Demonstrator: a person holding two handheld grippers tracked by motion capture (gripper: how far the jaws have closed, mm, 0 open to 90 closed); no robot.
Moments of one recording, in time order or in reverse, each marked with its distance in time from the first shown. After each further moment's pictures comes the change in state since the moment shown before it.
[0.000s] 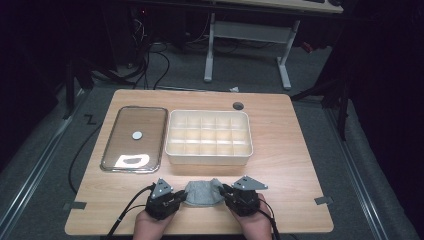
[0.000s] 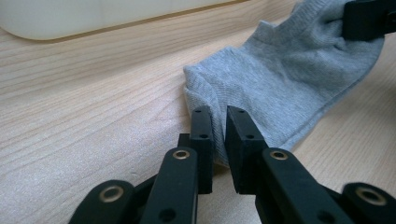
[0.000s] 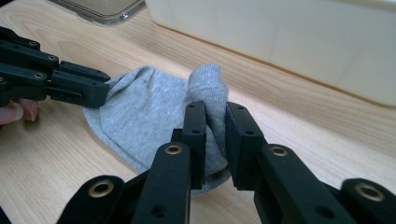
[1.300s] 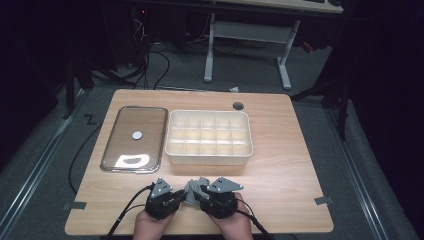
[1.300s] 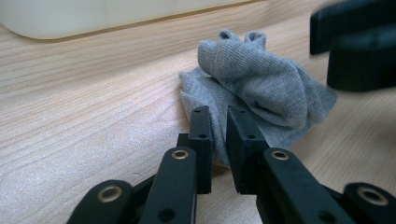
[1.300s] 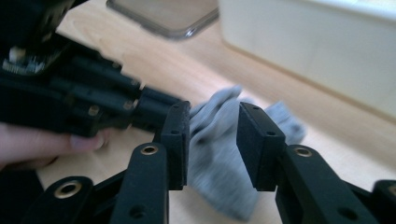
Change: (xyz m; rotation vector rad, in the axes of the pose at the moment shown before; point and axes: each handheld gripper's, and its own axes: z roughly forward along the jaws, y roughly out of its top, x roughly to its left) left arm 0.001 0.000 0.000 -0.007 0.003 -0.013; right arm 0.048 0.016 0.025 -0.020 0.130 -0.064
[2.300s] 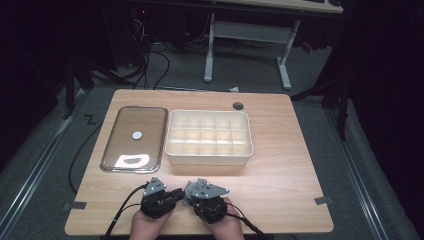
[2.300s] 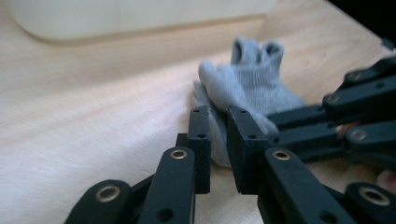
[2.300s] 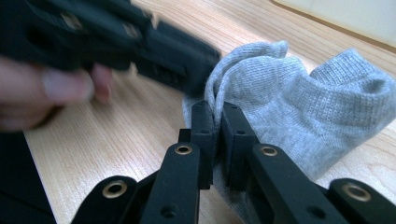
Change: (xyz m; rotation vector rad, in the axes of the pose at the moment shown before) left arm 0.010 0.002 -0.015 -0.067 -0.030 -0.044; right arm 0.010 -0.020 0.035 0.068 0.066 -0.057
